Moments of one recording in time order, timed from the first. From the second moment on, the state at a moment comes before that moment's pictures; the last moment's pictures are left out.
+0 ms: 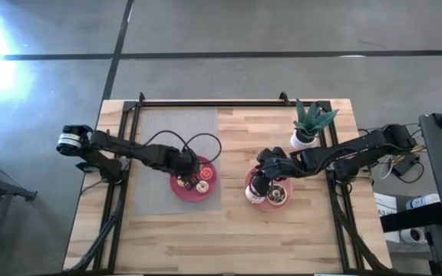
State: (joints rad) left arm -0.05 1.47 0.88 -0.64 -0.21 -0.71; right arm 0.18 1.36 0.87 -0.40 0.32 0.76
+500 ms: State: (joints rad) left arm -0.21 1.40 1.10 -0.77 -0.20 -0.73; right arm 0.18 1.36 0.87 -0.40 0.17 0.69
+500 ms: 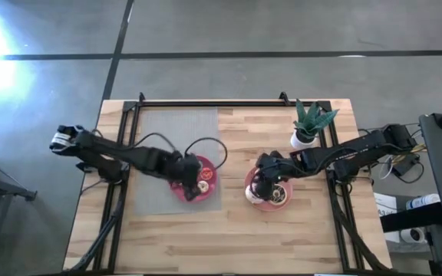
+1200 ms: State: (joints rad) left arm -0.44 1.15 1.04 -0.30 -0.29 -0.63; right arm 0.37 0.69 0.70 -0.66 0.28 1.05
